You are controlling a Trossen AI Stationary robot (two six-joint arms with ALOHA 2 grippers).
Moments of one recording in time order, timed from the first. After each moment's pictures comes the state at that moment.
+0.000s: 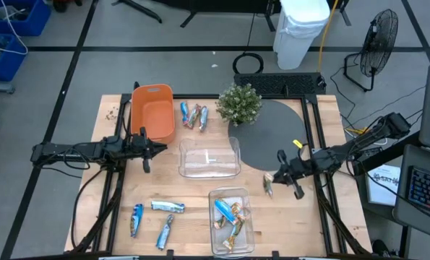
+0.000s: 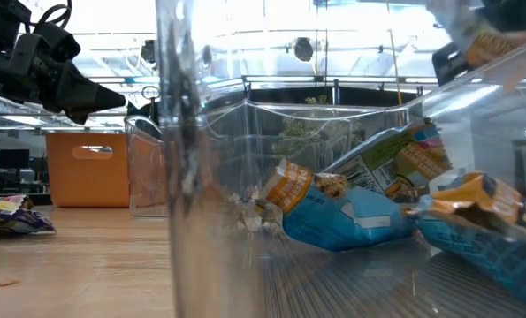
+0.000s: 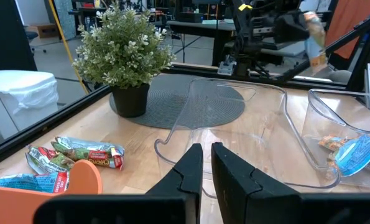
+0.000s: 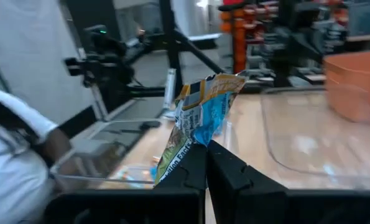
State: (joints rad) left arm 0.00 0.16 0.04 0.00 -0.18 -0.08; right arm 0.43 0.66 0.13 0.50 0.11 0.16
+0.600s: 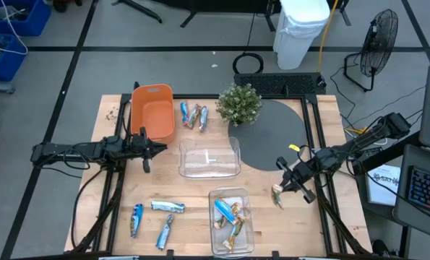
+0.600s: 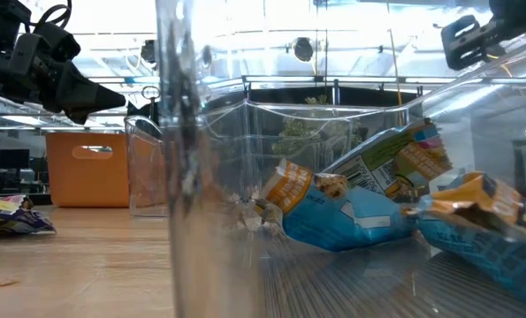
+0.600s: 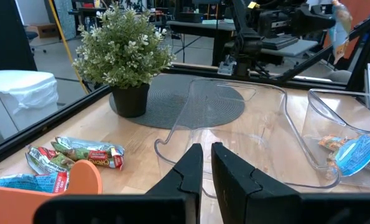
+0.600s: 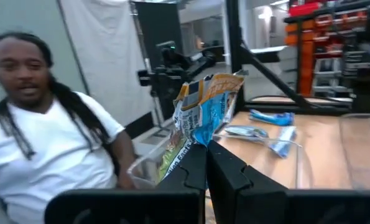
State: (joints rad) left arm 0.00 0.16 0.04 0.00 -0.18 -0.08; right arm 0.43 0.66 0.13 0.60 -0.15 0.17
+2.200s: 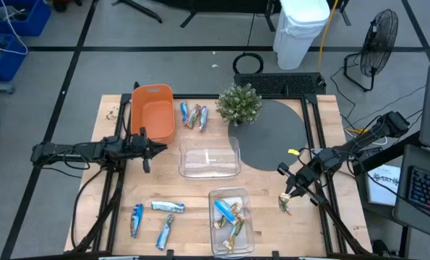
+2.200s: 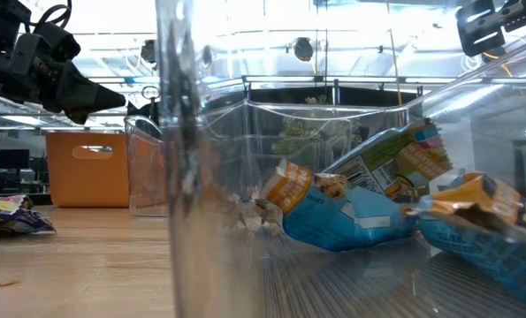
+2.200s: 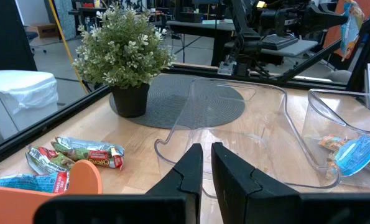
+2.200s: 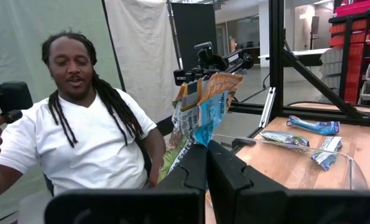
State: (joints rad) left arm 0.00 0.16 0.04 0.00 -0.18 -0.08; right arm 0.46 0.66 0.13 0.63 -0.26 0.17
